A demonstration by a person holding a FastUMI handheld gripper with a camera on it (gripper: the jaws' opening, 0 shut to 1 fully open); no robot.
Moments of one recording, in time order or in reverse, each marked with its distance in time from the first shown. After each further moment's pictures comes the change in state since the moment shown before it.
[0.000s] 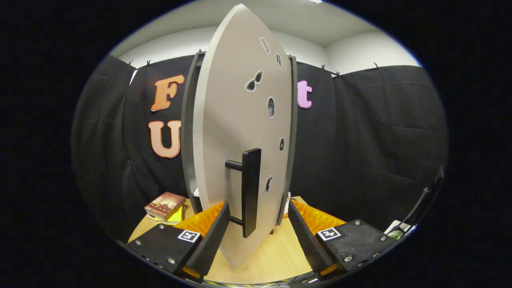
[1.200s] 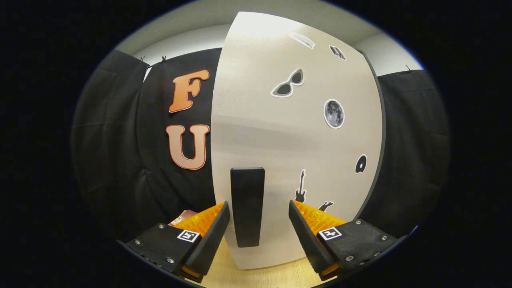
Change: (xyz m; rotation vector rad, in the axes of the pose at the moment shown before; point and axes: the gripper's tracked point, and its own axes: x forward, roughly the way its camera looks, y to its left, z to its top) arm 0.151 0.154 0.041 -0.028 -0.039 0.143
